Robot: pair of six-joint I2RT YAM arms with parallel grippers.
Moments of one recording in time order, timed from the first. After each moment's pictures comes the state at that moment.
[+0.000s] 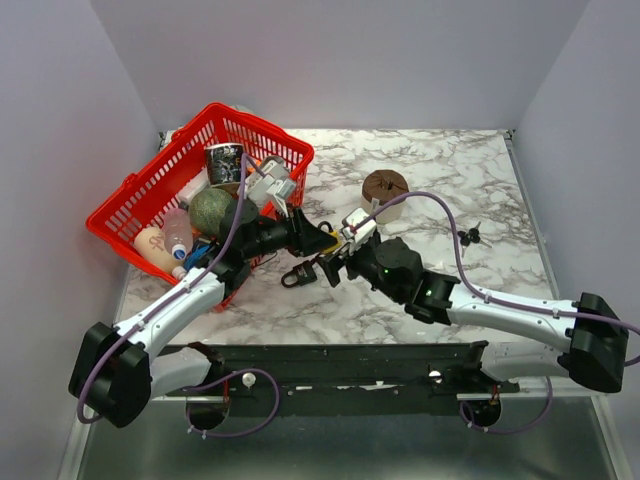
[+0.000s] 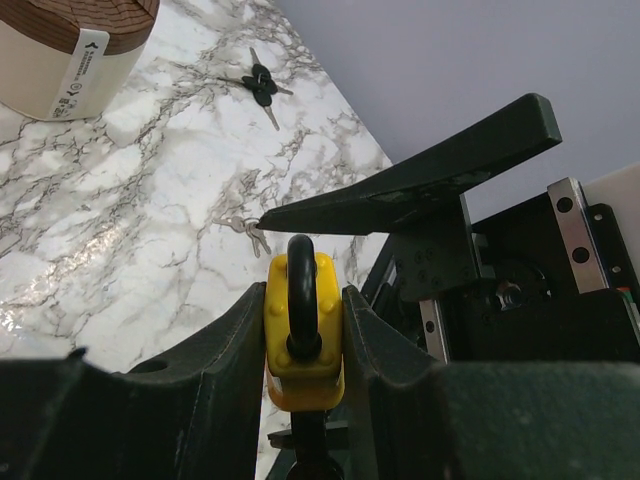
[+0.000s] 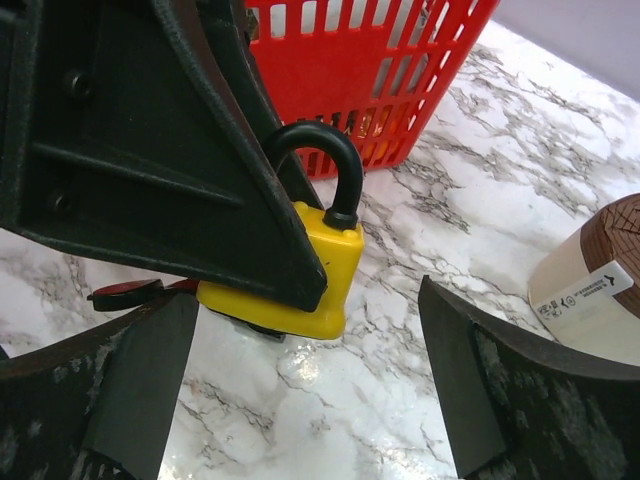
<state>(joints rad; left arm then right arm) -0.53 1.13 0.69 0.30 0.62 -0.69 1.07 1.20 0.75 0.27 0.32 -0.01</state>
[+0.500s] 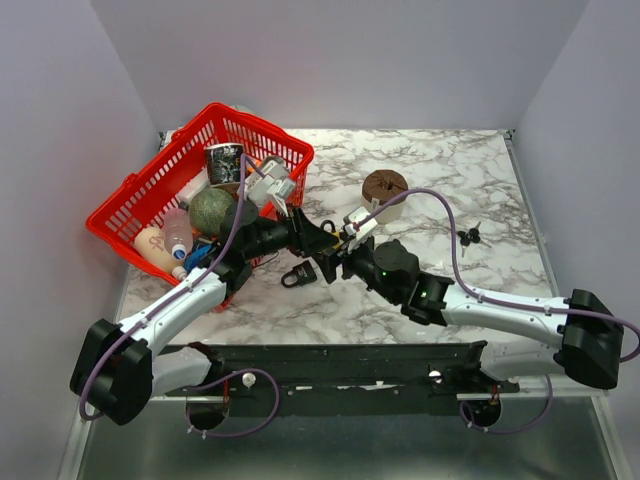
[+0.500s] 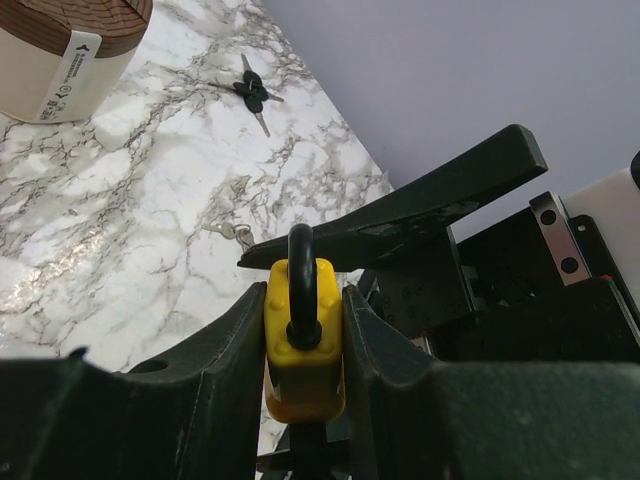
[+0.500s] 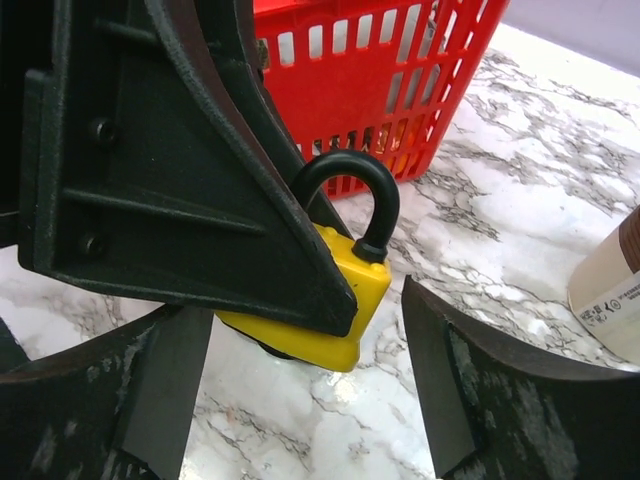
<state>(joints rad) -0.53 1.14 0.67 0.37 0.61 -0.74 1.08 1.24 0.73 0.37 0.35 0.08</state>
